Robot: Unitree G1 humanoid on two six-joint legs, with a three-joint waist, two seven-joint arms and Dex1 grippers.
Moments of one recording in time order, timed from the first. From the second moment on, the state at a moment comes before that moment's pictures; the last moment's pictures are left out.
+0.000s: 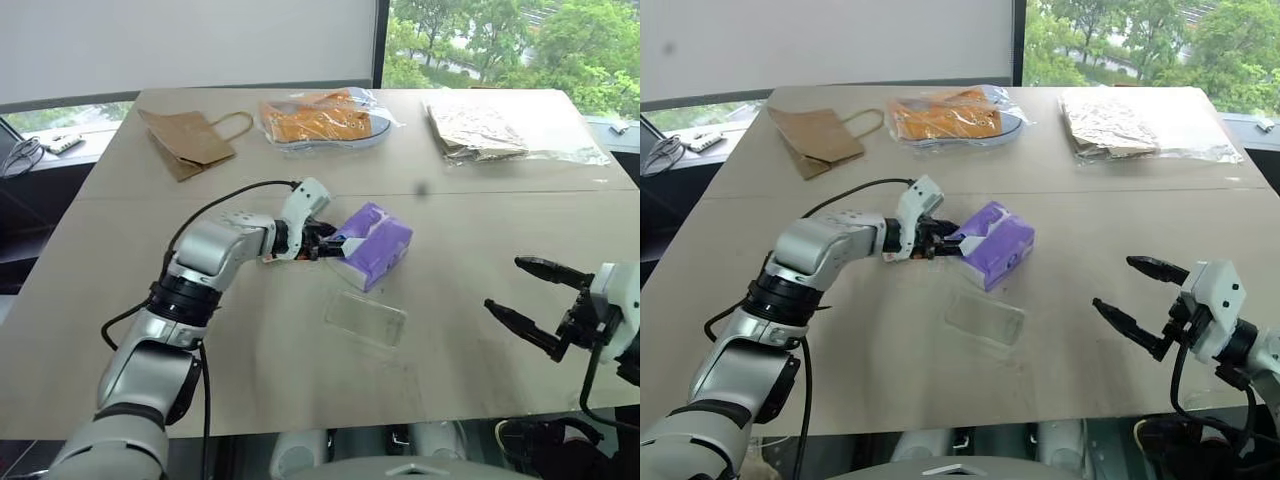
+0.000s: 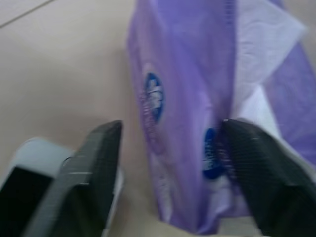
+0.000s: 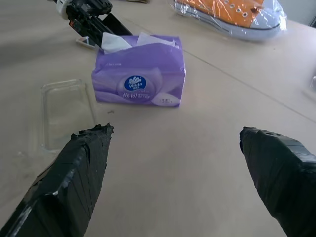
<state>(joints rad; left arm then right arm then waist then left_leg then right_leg) -0.75 0.58 -0.30 0.13 -0.45 0.87 -0.82 0.35 -0.72 -0.44 -0.60 0.61 0.34 0.87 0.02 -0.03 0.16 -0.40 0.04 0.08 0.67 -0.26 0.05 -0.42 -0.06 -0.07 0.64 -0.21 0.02</state>
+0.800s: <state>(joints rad) -0.46 0.71 0.52 0.06 -0.51 1.08 -0.40 0.18 -0.70 -0.29 -0.50 0.55 0.28 0.89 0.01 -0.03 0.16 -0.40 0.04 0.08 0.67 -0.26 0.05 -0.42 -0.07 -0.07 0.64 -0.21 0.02</state>
